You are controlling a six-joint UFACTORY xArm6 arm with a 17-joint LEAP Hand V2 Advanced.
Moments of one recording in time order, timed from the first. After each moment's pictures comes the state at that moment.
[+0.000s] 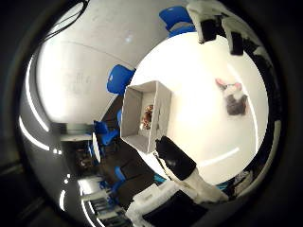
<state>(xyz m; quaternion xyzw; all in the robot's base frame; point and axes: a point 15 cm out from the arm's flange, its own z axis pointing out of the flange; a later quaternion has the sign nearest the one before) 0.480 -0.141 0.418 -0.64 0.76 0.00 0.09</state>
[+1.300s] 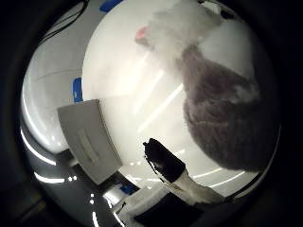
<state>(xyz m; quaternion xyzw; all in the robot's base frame) 0.517 -0.242 0.151 -0.58 0.81 0.08 -0.04</state>
